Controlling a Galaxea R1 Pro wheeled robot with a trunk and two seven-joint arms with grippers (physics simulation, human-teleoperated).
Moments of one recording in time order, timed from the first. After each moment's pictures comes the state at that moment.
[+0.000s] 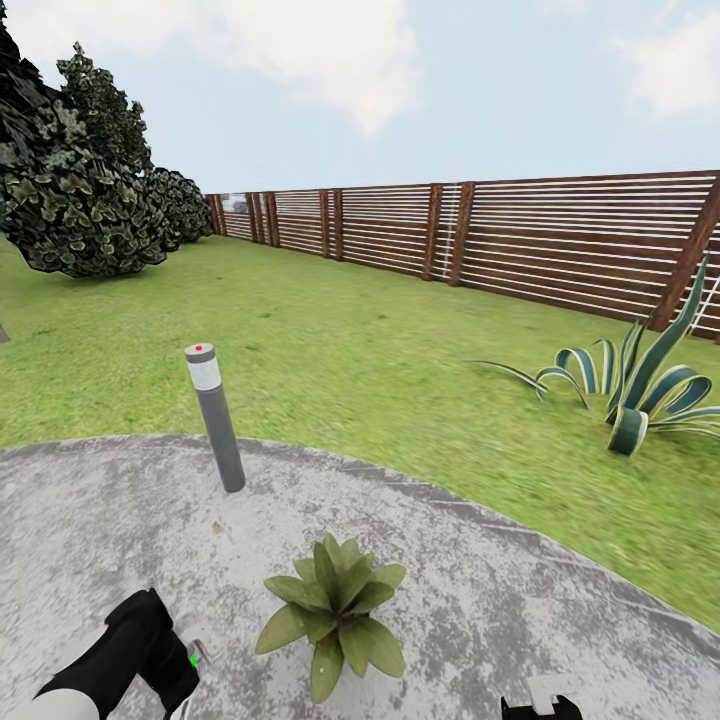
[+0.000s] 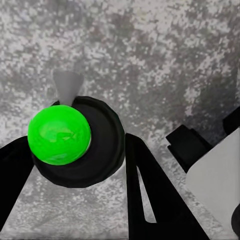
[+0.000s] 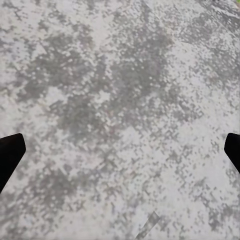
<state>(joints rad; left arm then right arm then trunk) -0.49 0.17 0.05 -0.68 -0.96 0.57 -1.04 -0.38 -0.04 -0.46 -0.17 0.56 -0.26 -0.09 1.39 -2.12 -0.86</state>
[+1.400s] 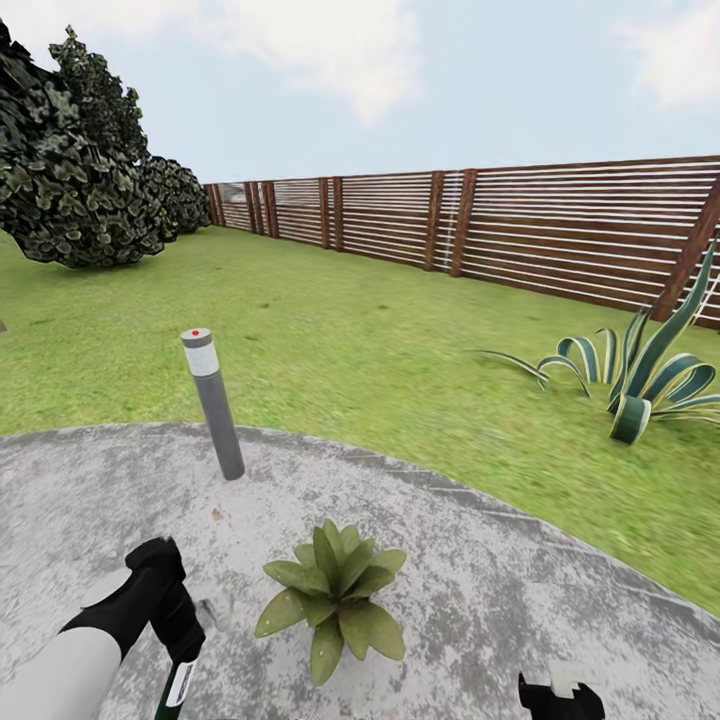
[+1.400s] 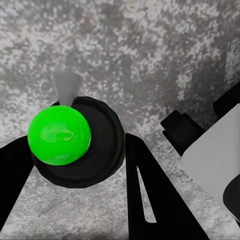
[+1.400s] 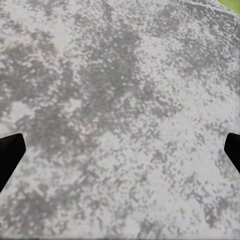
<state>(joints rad) -0.63 0.17 0.00 -0.68 -1.14 0.65 -1.30 -0.38 -0.05 -0.61 -0.26 0.56 -0.26 -0.08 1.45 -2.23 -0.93</state>
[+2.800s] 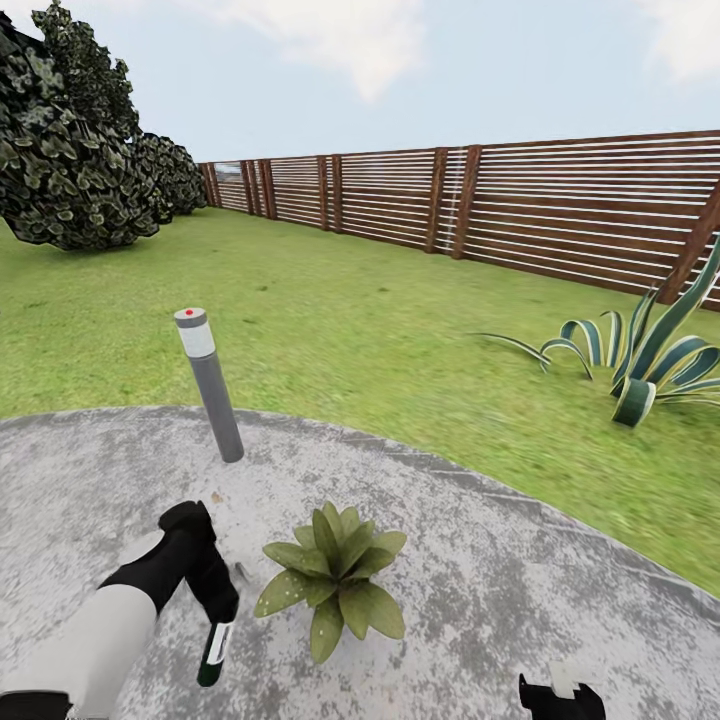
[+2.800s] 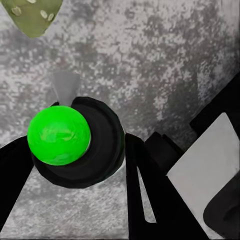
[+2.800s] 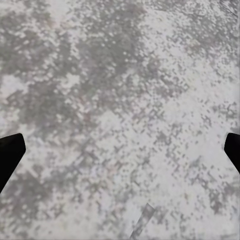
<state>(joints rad) -0.74 0.10 -0.04 -0.68 -1.16 0.67 -1.41 -0.38 -0.05 -0.61 -0.26 0.56 -0.26 -0.08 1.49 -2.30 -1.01</state>
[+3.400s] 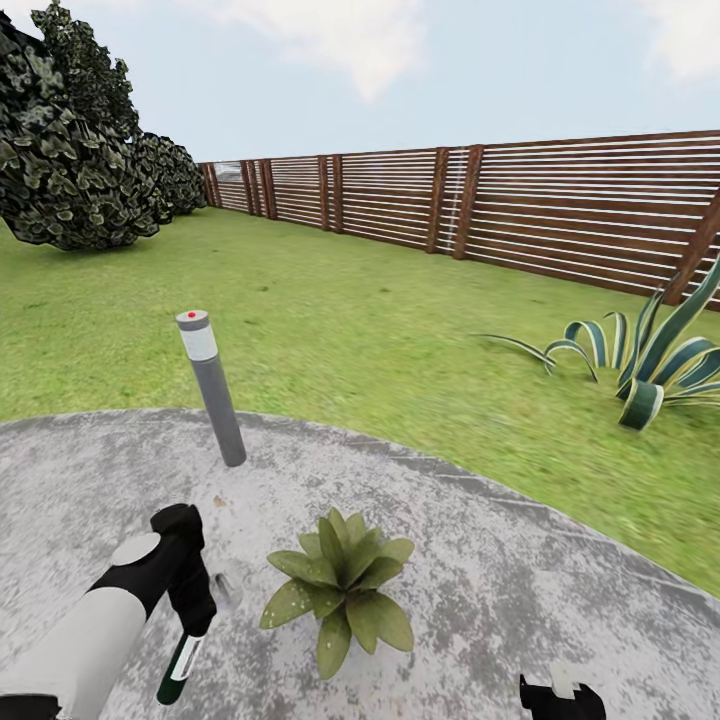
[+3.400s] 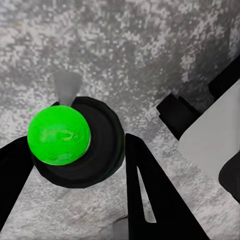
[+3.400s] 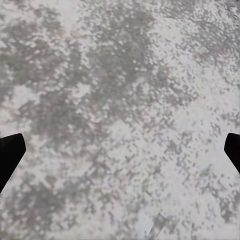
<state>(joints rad) -0.73 0.13 -0.05 -0.68 -1.32 0.67 -1.48 -0.38 -0.05 -0.61 -0.26 0.56 -0.26 -0.08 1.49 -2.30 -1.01</state>
